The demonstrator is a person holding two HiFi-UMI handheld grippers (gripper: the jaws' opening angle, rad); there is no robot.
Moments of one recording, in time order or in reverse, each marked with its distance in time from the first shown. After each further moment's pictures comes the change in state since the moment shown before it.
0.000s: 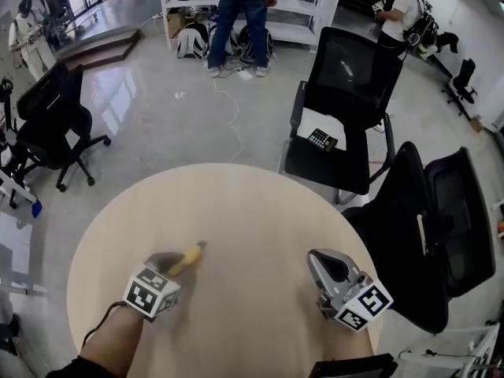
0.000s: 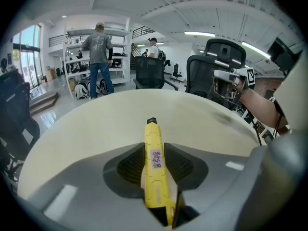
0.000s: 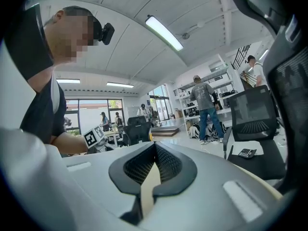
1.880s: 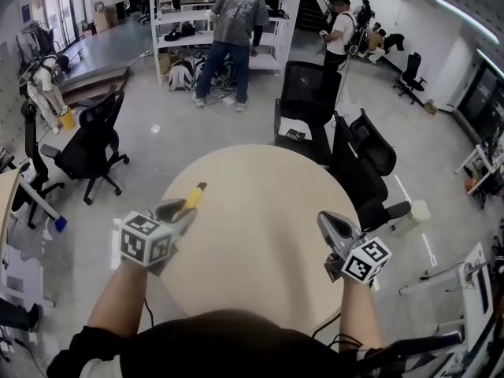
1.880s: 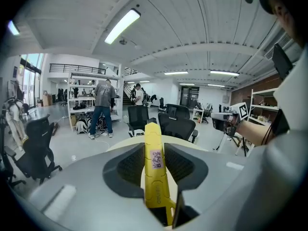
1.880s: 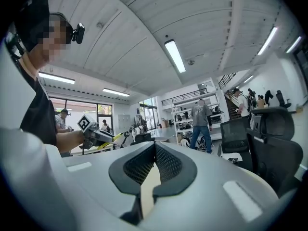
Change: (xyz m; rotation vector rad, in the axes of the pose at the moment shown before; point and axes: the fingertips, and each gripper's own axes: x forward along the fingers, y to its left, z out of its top) left arm -0.491 -0.058 0.009 0.093 -0.409 -0.101; right arm -0.154 0.400 0.161 -0.031 -0.102 -0.227
